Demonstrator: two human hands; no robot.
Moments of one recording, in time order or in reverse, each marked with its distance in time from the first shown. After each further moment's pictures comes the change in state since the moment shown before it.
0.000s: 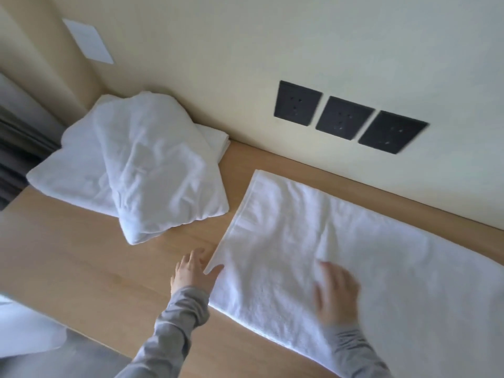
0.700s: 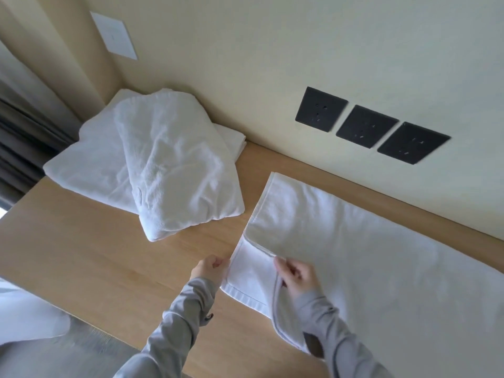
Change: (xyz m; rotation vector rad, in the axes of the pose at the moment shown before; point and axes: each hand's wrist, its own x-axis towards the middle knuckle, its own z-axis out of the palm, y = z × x) left_hand 0.006 0.005 -0.018 -0.295 -0.277 -0.129; right_hand 0.035 -0.093 0.022 0.966 -0.373 0.391
